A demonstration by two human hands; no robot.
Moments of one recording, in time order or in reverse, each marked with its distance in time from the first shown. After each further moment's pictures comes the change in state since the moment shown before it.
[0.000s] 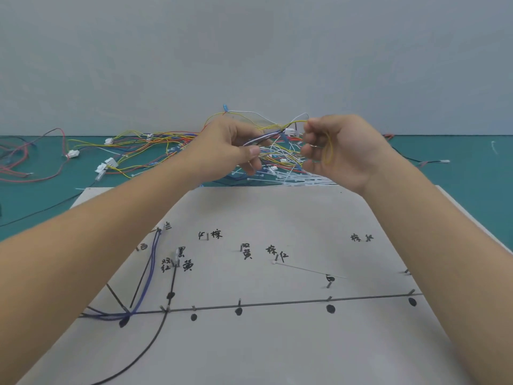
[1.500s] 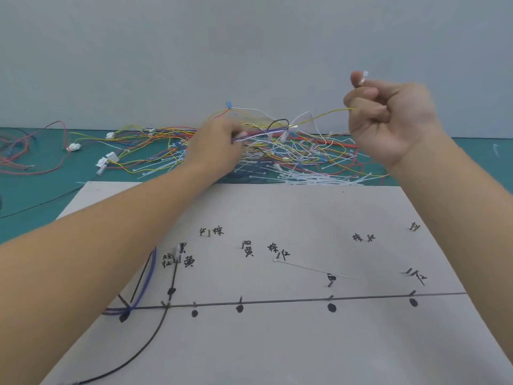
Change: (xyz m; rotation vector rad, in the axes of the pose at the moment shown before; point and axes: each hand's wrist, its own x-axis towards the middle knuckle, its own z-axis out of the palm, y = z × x) left_hand 0.029 -0.044 0.007 0.566 0.386 -0.062; right_hand 0.000 -0.042 -0.025 0.697 -0.076 -0.061
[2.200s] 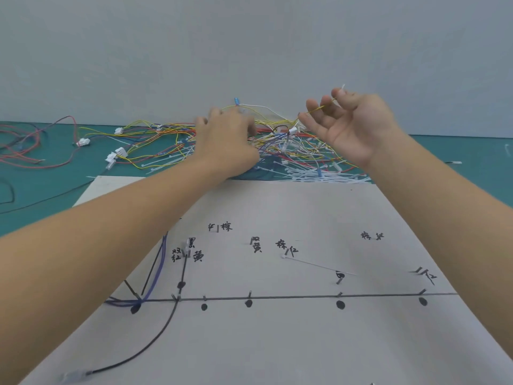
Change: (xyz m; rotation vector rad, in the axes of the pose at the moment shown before) left_hand -0.009 0.021 -0.016 0.201 -0.084 -0.027; right_hand 0.028 0.042 0.002 -0.223 0.069 -0.099
